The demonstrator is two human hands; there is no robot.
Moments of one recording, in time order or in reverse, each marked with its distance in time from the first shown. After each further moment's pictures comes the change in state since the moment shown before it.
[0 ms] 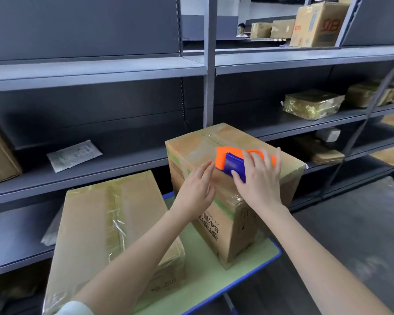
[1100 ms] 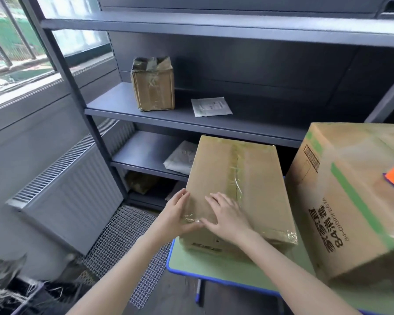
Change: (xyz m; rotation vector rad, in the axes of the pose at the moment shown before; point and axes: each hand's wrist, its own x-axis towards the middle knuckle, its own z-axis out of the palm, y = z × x) left_hand -0.304 -0.142 -0.078 -0.213 0.008 -0.884; right_hand -0.124 -0.276 0.095 0.479 -0.729 -0.772
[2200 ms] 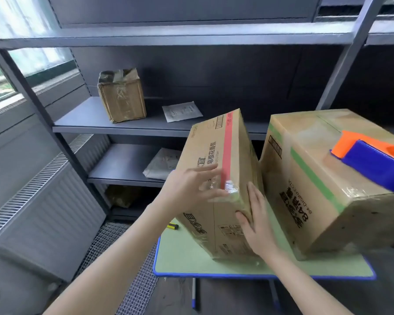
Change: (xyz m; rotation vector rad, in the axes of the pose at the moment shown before) left_hand 0.015 0.147 -0.029 0.330 0.150 0.547; right_hand -0.107 0.050 -0.022 0.611 0.575 0.197
